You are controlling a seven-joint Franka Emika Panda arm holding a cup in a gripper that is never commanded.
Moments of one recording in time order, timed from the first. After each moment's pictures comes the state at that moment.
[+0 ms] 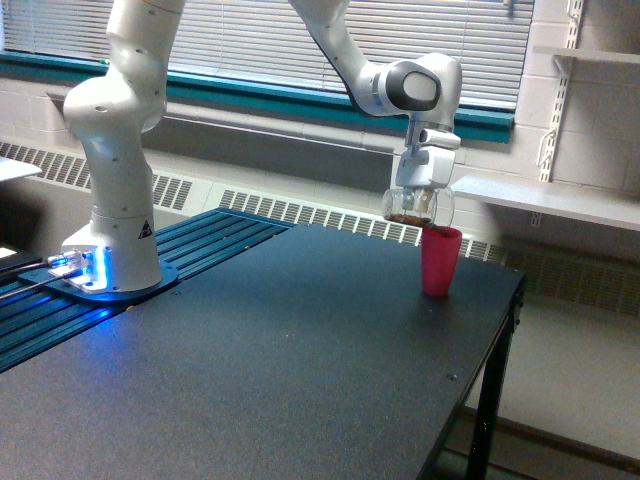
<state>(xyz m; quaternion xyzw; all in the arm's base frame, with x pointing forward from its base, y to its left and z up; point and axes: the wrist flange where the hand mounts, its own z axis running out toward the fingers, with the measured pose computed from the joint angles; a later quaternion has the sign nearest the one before) 0.488 0.313 0.283 0.99 -0.07 0.03 0.15</state>
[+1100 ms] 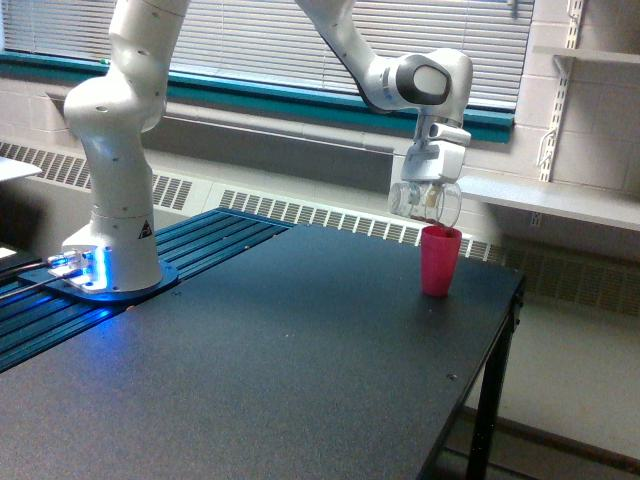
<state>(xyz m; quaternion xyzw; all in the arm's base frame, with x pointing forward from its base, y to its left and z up) 0.502 0.325 0.294 0.99 -0.06 0.01 0.16</state>
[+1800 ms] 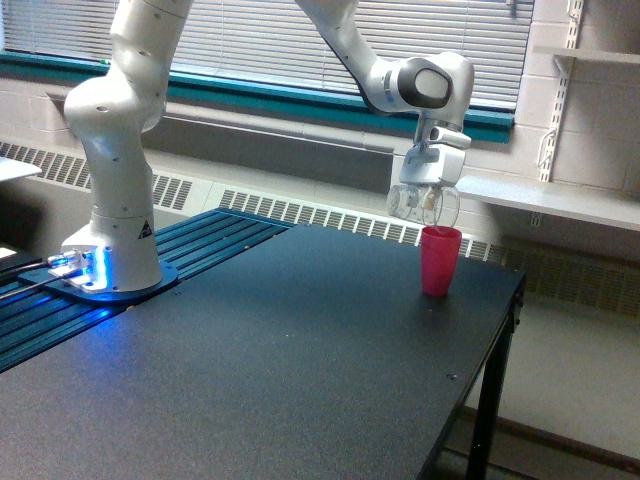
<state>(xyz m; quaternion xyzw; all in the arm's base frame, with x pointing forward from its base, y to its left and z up) 0.501 0.325 0.288 0.99 -0.05 0.00 0.16</state>
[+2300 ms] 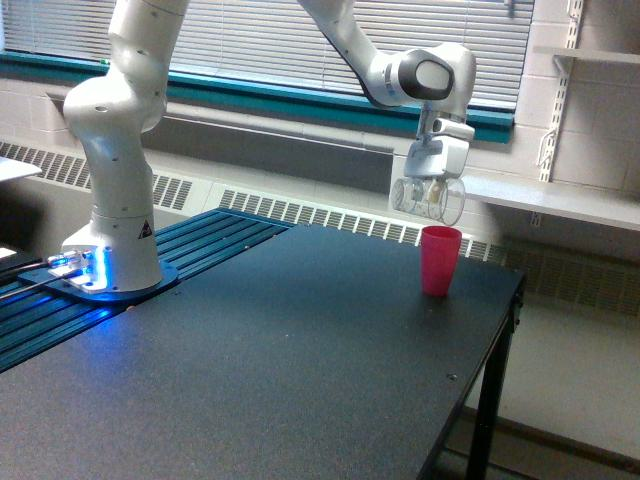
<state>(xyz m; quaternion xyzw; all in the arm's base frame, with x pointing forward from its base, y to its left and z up) 0.508 0.321 0.309 0.99 -0.06 0.02 0.15</state>
